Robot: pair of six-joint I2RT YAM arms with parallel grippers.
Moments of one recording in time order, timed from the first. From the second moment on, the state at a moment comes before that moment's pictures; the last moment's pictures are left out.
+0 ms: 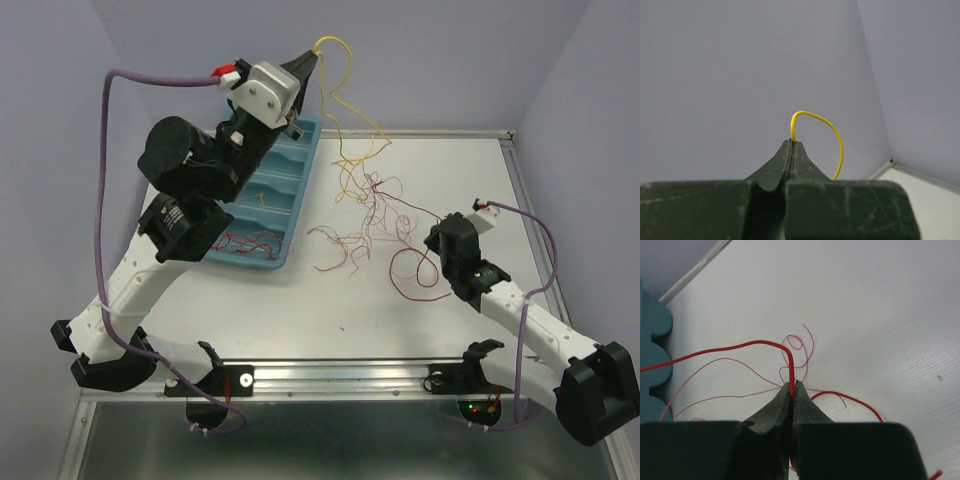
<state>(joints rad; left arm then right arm) -0.89 1.30 1.83 -0.05 -0.12 0.44 0.43 1.00 0.57 -0.02 0.61 0.80</state>
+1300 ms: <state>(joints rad) -0.91 1.45 2.11 -0.14 0.16 0.14 0.44 1.16 0.37 0.73 -0.27 0.47</state>
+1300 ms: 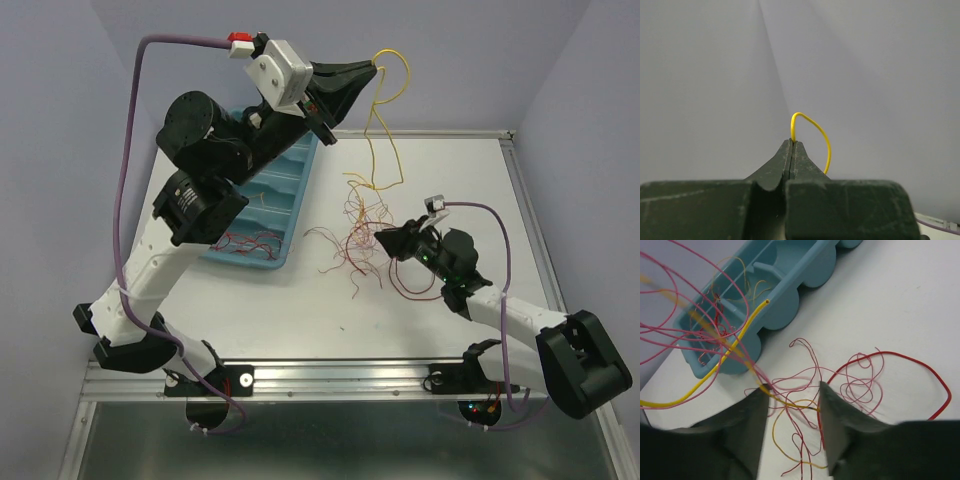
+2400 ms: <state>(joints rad) -0.91 1.18 1.86 0.02 -0.15 0.27 0.36 0.88 0.41 0.33 0.29 0.63</state>
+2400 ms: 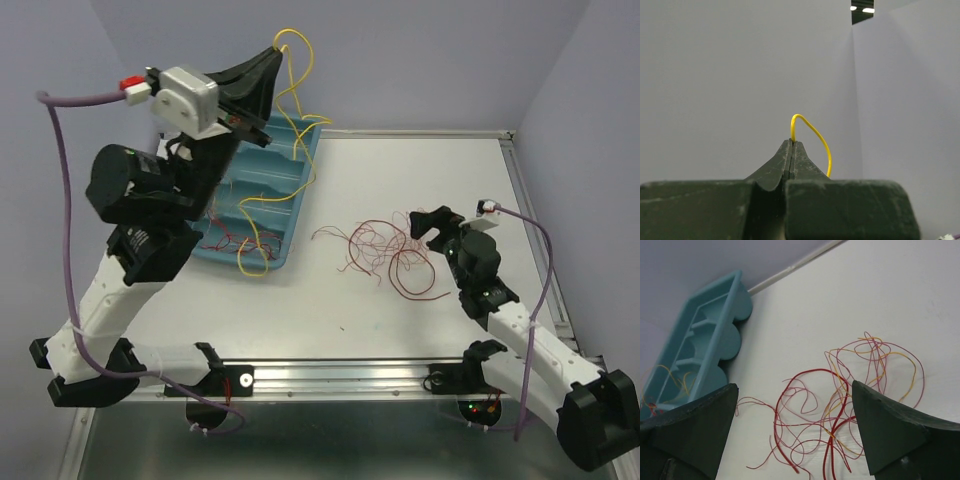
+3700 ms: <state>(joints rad) 0.05 1.23 1.34 0.25 0.40 0.03 0.36 0.88 0.38 0.37 0.15 0.62</state>
